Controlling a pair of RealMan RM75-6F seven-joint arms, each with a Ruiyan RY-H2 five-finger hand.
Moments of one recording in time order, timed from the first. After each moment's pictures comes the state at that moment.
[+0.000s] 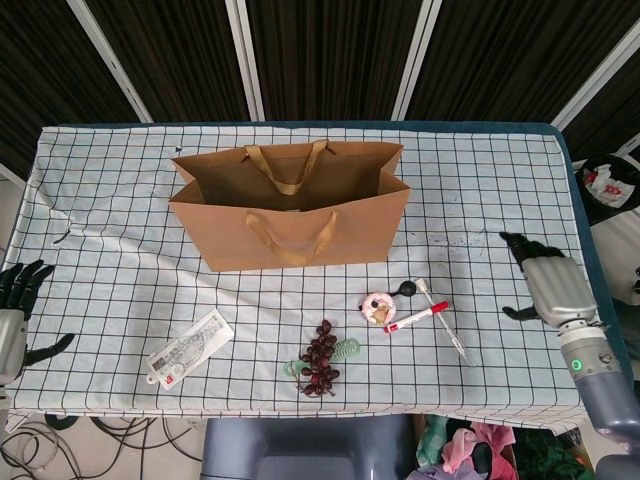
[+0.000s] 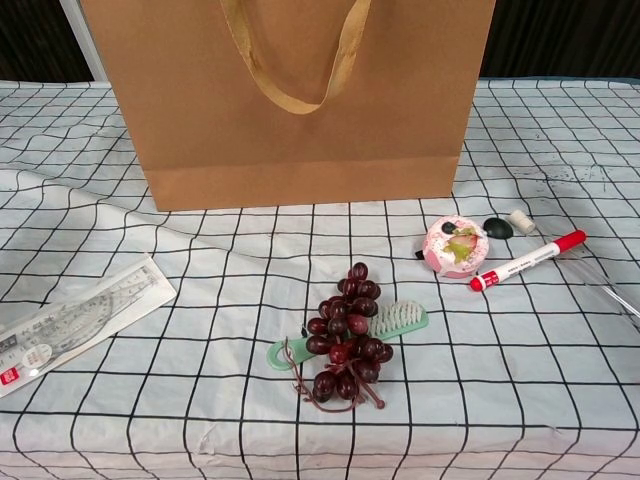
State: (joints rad) left arm -0.10 -1.14 -0.08 -1.65 1.48 1.54 0.06; right arm 0.51 -0.84 0.13 -2.00 -1.00 1.08 -0.35
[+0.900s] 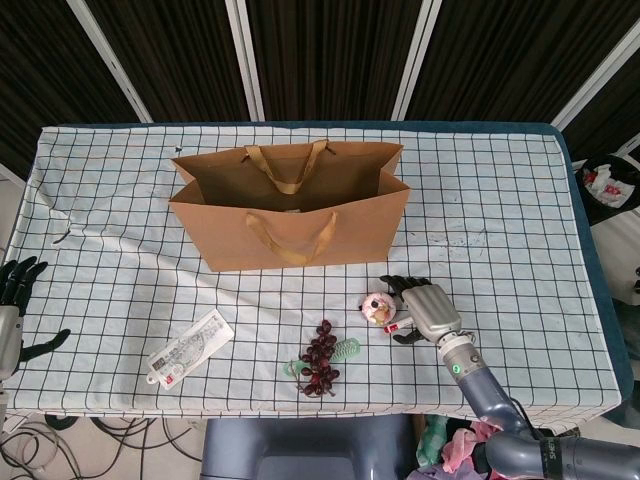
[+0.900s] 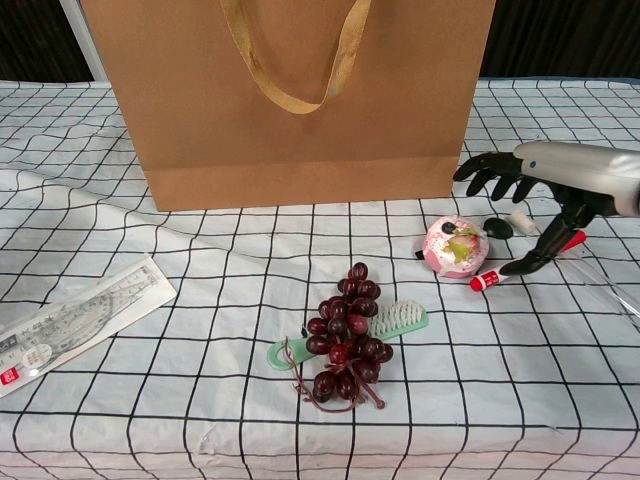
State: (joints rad) left arm -0.10 -1.15 -0.10 -1.64 1.45 1.53 0.06; right arm 0.62 -1.40 0.13 -1.74 -1.02 1.00 -0.38
